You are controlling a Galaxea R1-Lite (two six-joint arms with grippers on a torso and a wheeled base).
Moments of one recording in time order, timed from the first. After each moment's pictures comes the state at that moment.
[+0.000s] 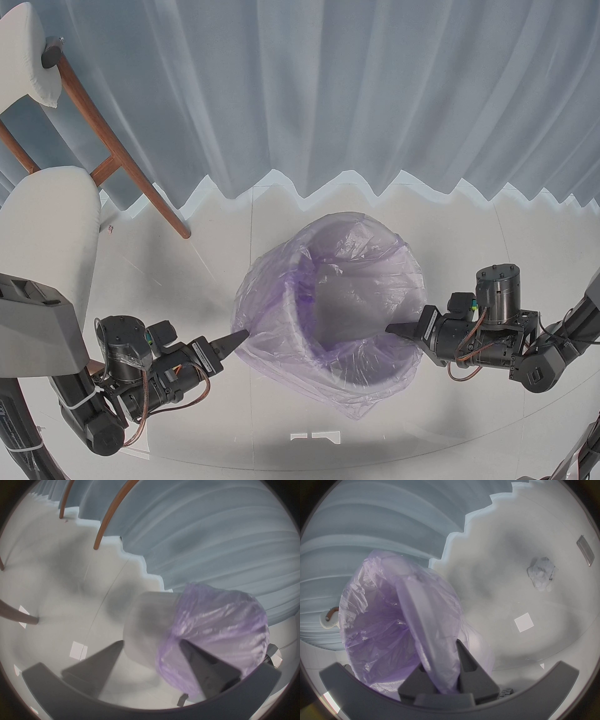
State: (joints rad) left arm -0.45 2.02 -0.22 -1.55 -0.17 -0.81; right arm 0.49 1.86 -0.57 -0.80 0.26 0.90
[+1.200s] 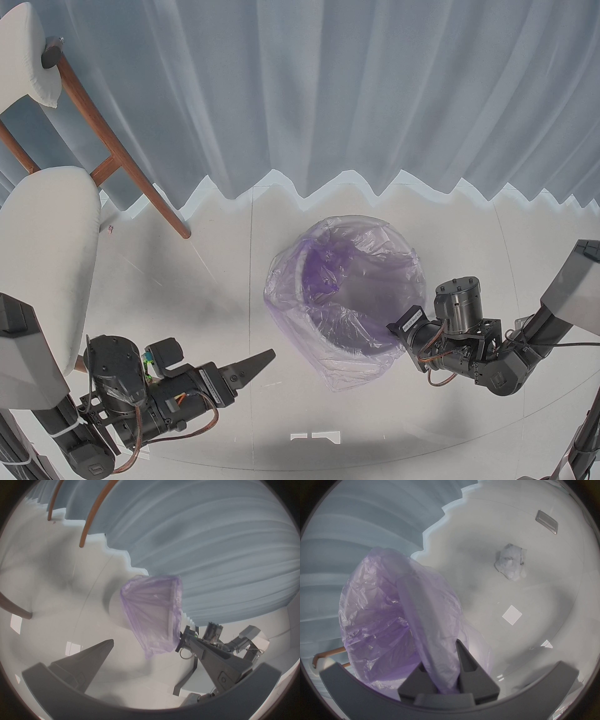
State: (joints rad) left arm -0.61 1.89 -0.12 -1.55 -0.11 -0.81; right arm 0.54 2.03 -0.67 -0.80 -0.08 1.23
